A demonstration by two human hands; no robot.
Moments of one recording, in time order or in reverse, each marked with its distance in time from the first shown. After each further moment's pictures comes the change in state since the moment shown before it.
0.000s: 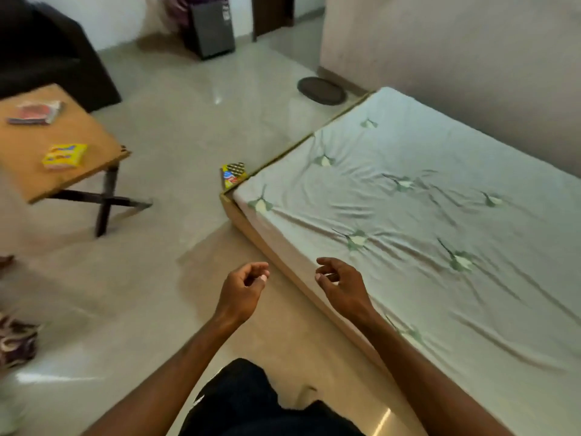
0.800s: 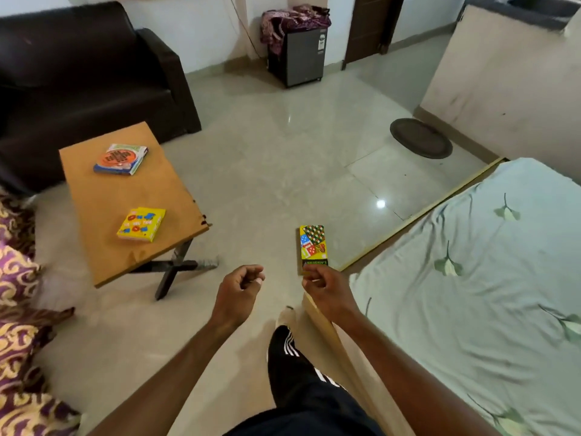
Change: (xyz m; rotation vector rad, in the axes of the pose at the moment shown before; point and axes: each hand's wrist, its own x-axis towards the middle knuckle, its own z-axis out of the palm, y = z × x) left_hand 0.466 0.020 -0.393 -0.026 0.334 -0.097; right_hand 0.496 -0.311 0.325 0.037 -0.273 -0.109
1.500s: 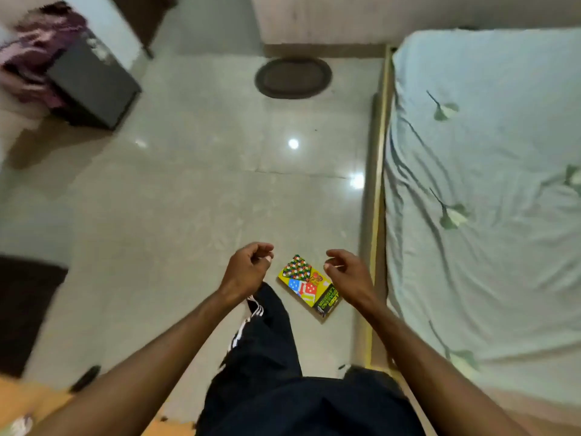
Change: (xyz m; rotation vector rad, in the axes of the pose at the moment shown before) left_hand 0.562 0.200 0.180 0.470 -0.717 0.197; right_hand 0.441 0.029 -0.098 0.390 0.641 0.435
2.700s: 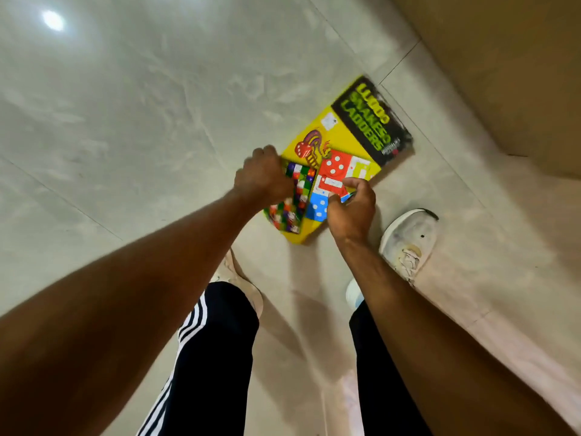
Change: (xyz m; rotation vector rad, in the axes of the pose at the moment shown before) left_hand 0.487 -0.473 0.328 1.332 -0.952 0.390; right_hand 0.313 0.485 0.412 0.555 1.098 0.961
